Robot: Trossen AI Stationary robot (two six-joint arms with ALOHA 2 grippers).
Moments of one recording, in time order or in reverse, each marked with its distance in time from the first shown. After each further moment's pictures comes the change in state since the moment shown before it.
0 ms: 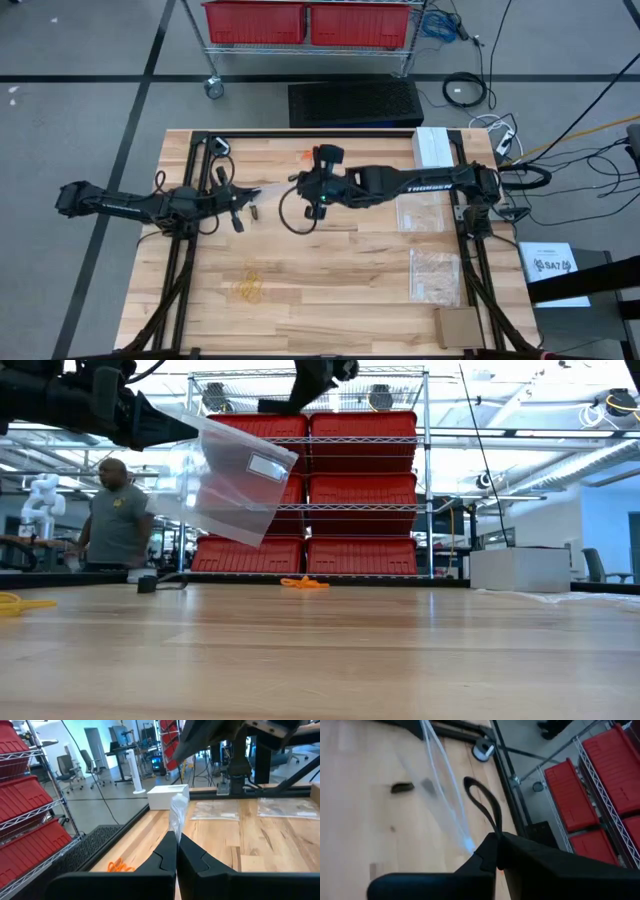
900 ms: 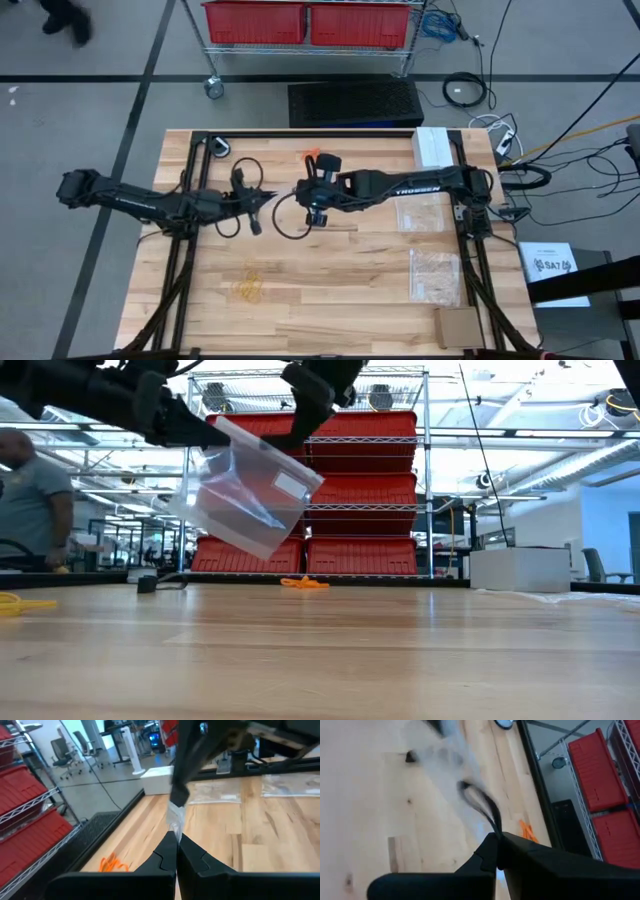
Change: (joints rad) left arm -0.030 0.364 0.156 0.083 -0.044 0.000; right arm -0.007 0.064 0.000 -0.087 -0.064 0.100
